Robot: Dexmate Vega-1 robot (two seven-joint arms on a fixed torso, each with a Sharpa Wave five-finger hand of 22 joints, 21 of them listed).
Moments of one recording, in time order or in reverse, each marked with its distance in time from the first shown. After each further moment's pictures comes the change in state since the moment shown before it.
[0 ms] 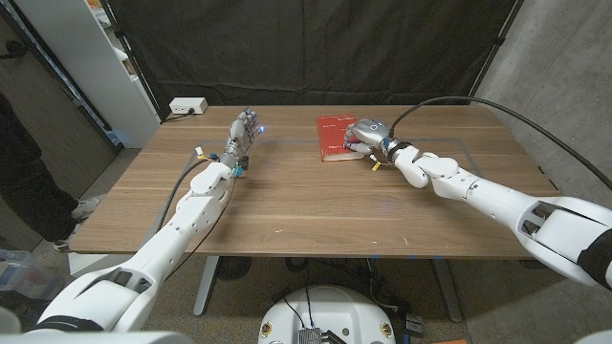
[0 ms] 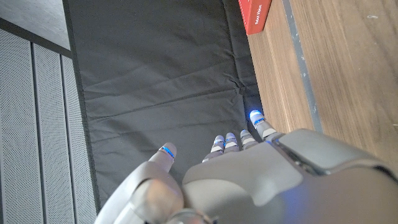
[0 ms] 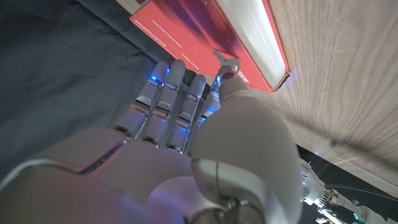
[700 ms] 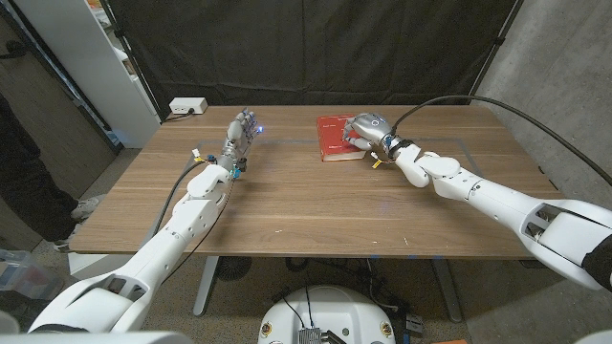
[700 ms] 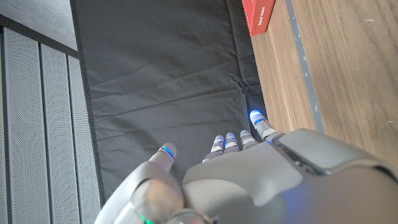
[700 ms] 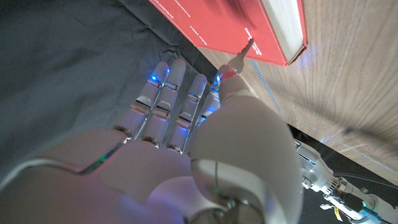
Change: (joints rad) left arm 0.037 0.020 -0.010 -0.045 -0.015 -0.013 -0.002; left_hand 0.000 0.000 -0.003 -0.003 0.000 0.000 0.000 0.000 0.000 0.000 0.000 0.000 0.000 0.000 0.000 0.000 0.000 0.000 0.000 -0.004 0.000; right arm -0.020 -0.017 0.028 -0.054 -0.019 -0.017 -0.062; right_hand 0.013 -0.005 -0.004 0.004 0.014 0.003 0.000 0.000 0.000 0.011 -0.004 0.000 -0.003 0.013 0.002 -0.026 0.009 -0.004 -0.004 0.008 0.000
